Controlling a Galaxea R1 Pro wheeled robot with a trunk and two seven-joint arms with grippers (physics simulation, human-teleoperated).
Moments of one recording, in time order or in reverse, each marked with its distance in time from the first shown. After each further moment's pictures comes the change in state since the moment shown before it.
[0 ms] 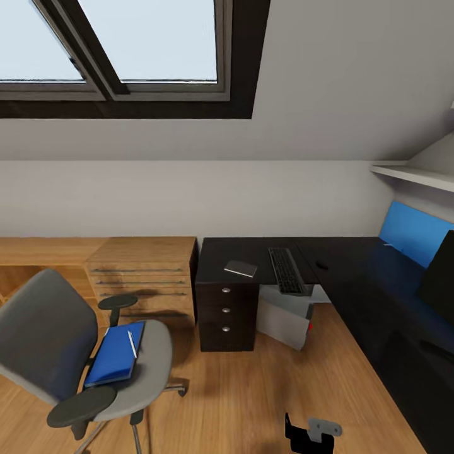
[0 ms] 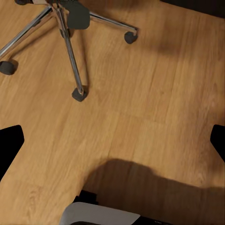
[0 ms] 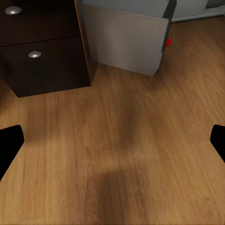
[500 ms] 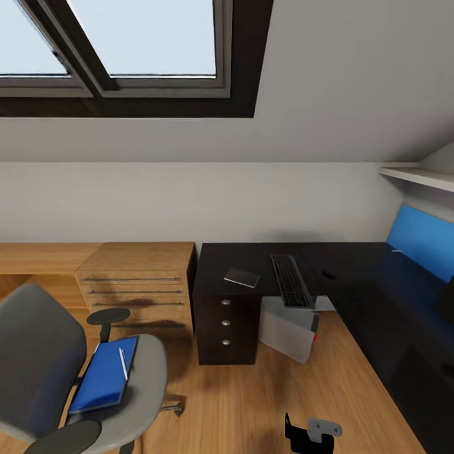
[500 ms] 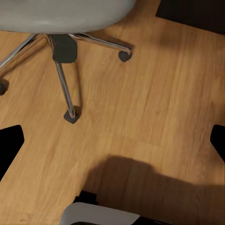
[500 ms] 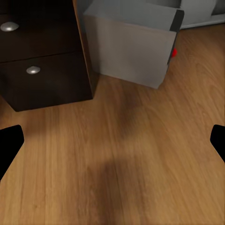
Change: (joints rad) left arm 0.000 0.000 0.000 0.000 0.000 -0.001 -0.001; right arm 0.000 0.000 0.000 0.000 -0.001 0.001 -0.001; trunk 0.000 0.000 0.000
